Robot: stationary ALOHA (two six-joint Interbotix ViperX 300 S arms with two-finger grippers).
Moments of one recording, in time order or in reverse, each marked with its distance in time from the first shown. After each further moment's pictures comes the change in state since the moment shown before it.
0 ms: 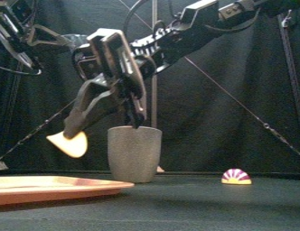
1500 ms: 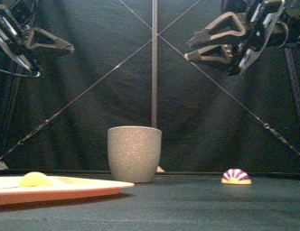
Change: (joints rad) left arm 0.002 -0.002 0.017 0.000 0.000 0.002; right arm 0.121 -0.894 1.014 -0.308 -0.979 0.018
